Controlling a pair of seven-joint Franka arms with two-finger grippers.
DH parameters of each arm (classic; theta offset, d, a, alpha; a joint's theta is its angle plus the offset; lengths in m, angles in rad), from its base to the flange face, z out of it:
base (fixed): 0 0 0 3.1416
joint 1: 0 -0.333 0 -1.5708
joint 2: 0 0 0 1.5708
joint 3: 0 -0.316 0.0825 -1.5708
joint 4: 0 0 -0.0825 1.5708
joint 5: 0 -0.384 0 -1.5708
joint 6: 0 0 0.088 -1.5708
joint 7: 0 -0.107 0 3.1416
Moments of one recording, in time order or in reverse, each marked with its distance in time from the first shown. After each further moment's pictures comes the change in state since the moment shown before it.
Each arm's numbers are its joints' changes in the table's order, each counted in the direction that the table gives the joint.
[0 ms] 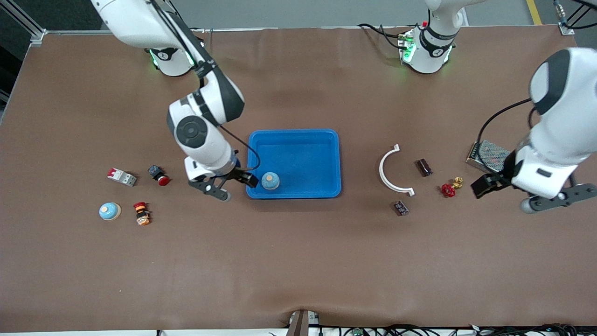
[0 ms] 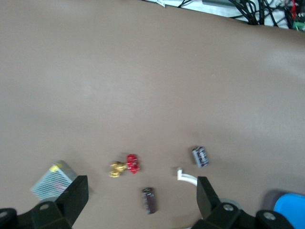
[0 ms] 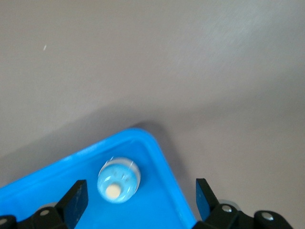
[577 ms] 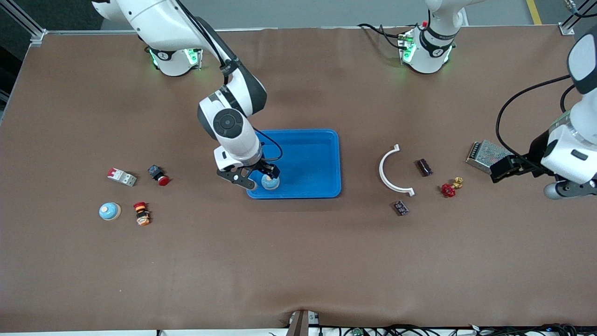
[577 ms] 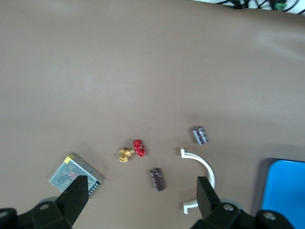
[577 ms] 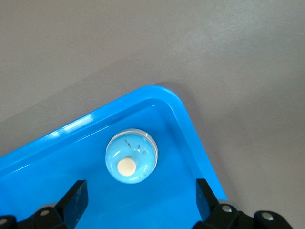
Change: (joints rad) left arm -0.014 0.038 -0.018 0.068 0.100 -0.127 -0.097; right arm -0.095 -0.080 0.006 -0.027 0.042 0.107 -0.114
